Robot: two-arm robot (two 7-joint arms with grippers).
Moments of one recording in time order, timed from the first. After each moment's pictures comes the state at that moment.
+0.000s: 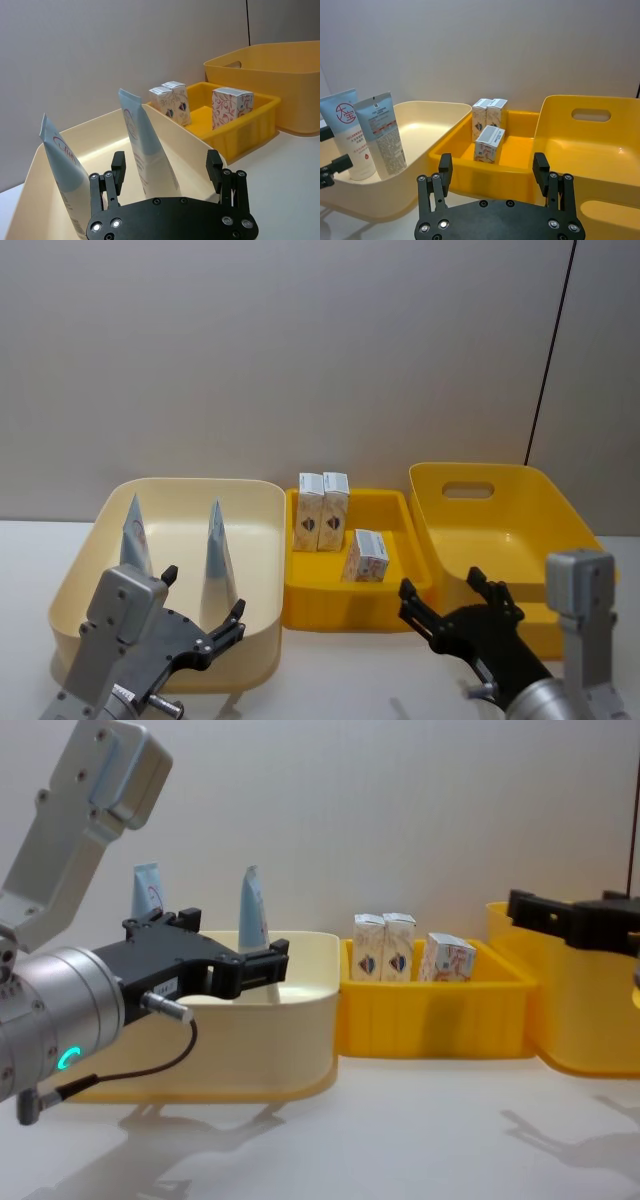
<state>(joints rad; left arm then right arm) -0.24 0.38 0.45 -1.63 -0.20 0.01 -0.01 0.06 0.26 -0.25 -1.78 0.31 0.17 0.04</state>
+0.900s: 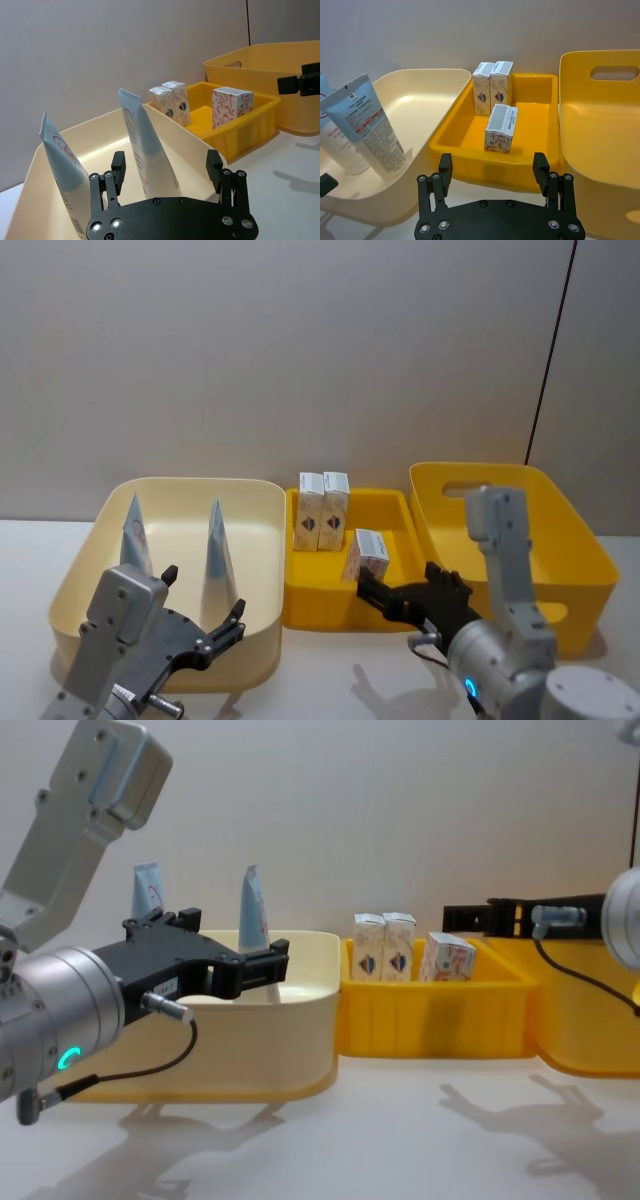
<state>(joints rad) -0.24 0.38 0.45 -1.63 -0.20 0.01 -0.01 0.26 0.13 -0.29 -1.71 0.33 0.56 -0.08</state>
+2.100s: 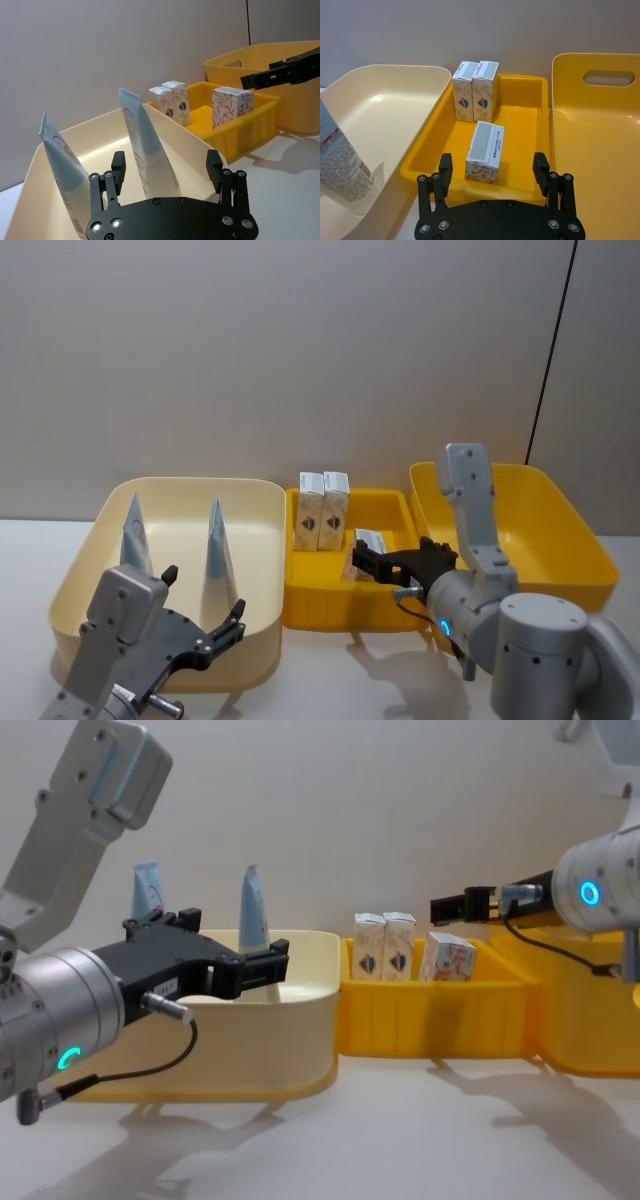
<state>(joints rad) -0.24 0.38 0.45 -1.63 -0.20 0.01 -0.01 0.45 0.07 -0.28 -1.50 0.27 0.64 -0.11</state>
